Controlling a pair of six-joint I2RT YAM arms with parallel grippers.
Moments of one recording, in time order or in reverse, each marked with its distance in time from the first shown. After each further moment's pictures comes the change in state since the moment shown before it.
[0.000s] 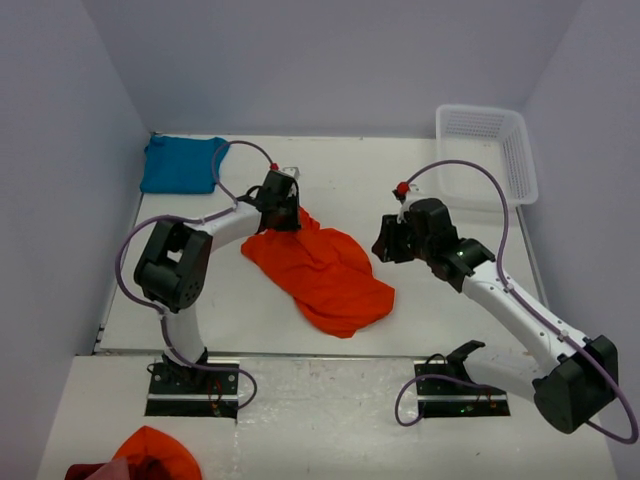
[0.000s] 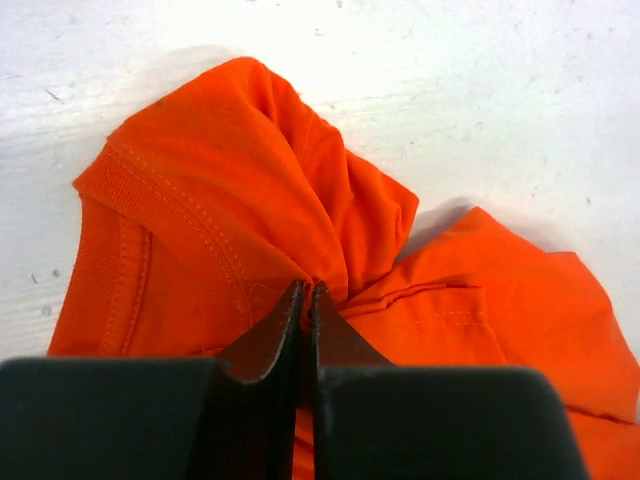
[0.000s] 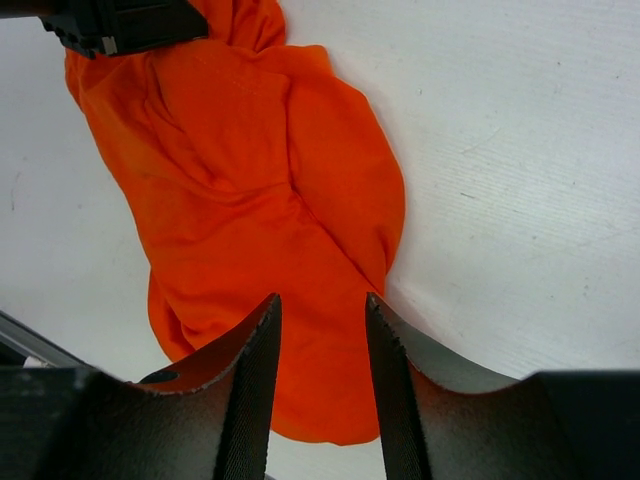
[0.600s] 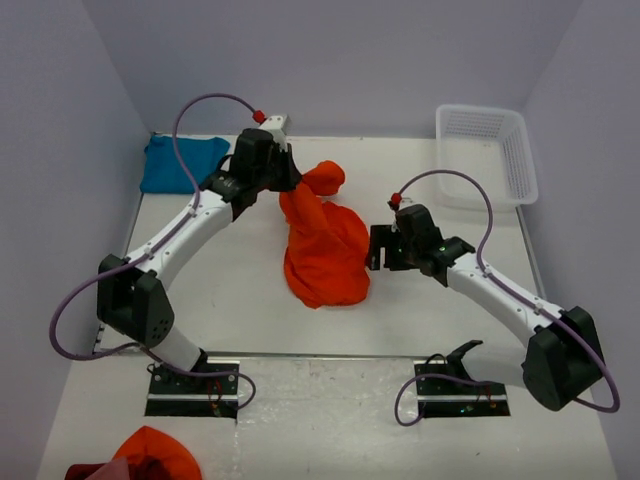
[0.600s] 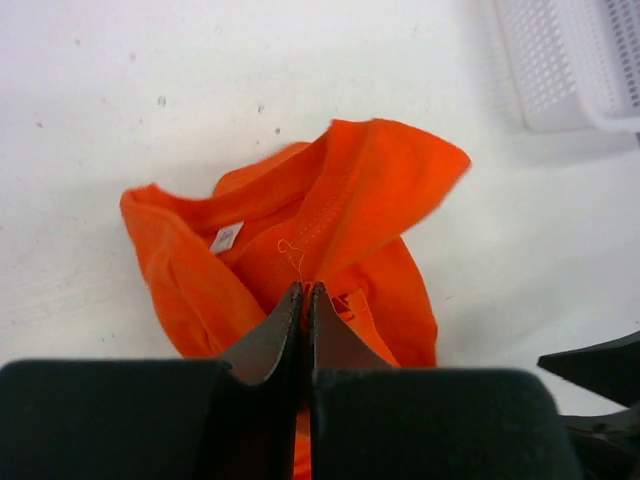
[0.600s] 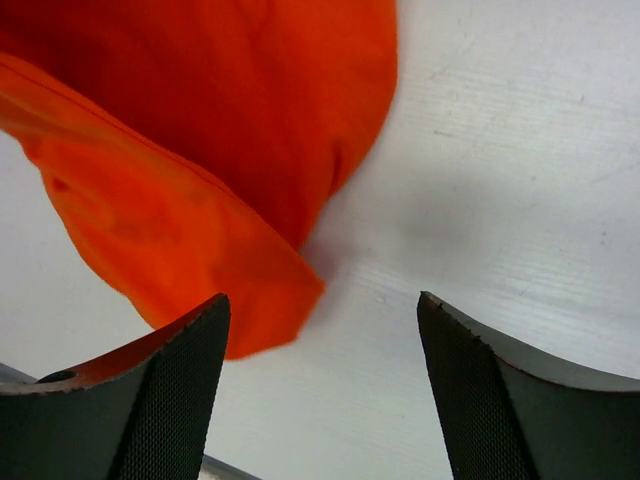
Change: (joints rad) left arm 0.006 -0.272 0.182 -0.103 0.056 0.073; right arm 0.002 0.136 -0.035 0.009 0.054 0.071
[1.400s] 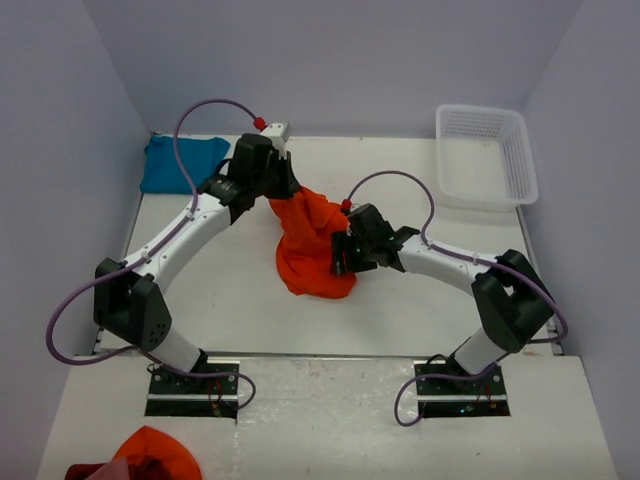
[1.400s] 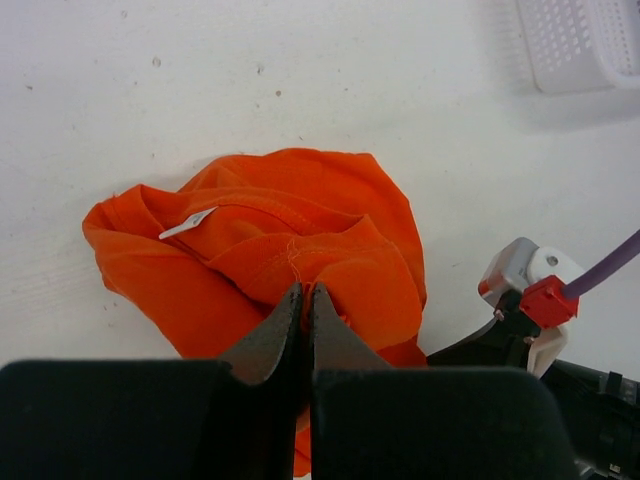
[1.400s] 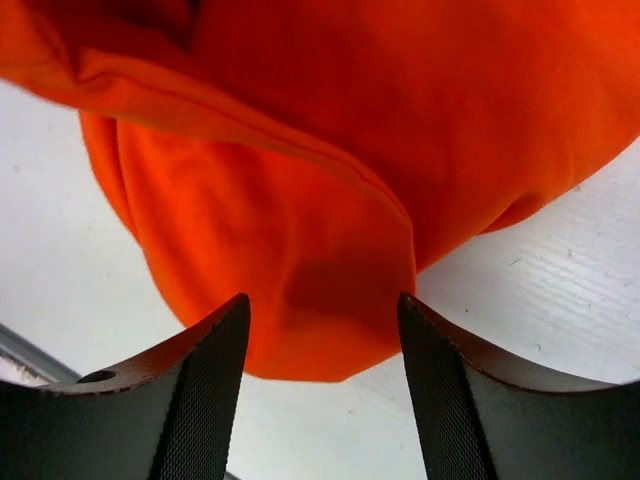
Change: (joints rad) left arm 0.000 -0.039 -0.013 -0.056 0.023 0.022; right arm 0.171 0.357 0.122 0.136 -0.093 0.040
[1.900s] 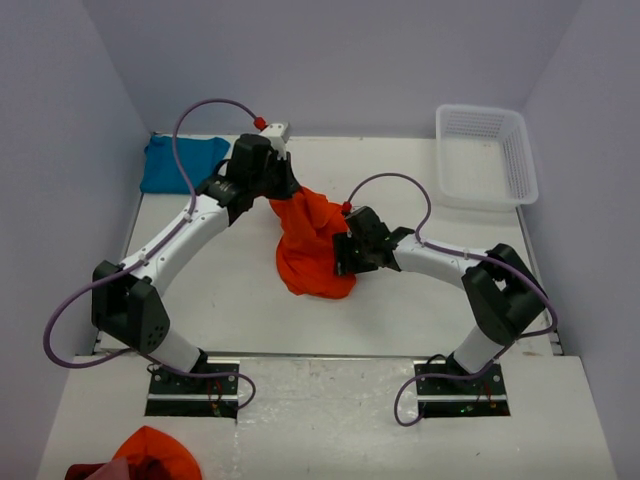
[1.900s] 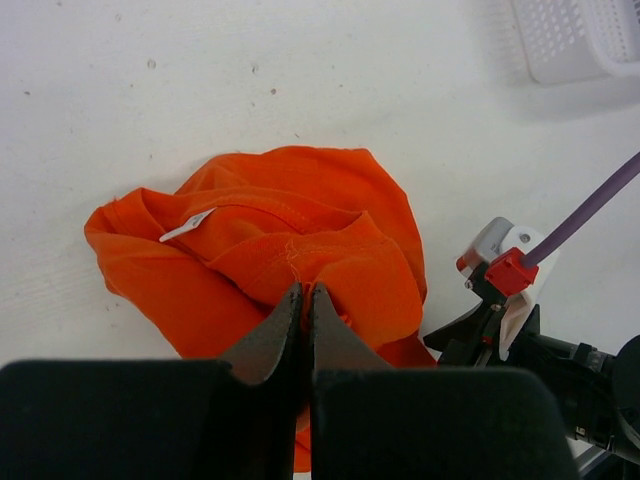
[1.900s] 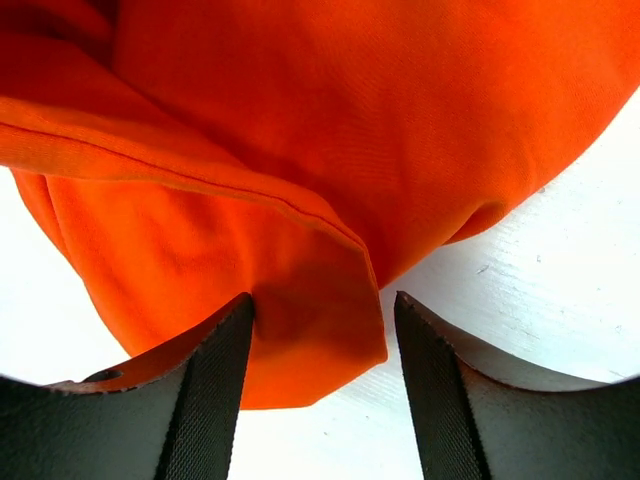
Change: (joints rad) left arm 0.000 -0.016 -0.008 0.001 0.015 0.023; right arm -0.001 0.061 0.003 0.008 0.072 0.009
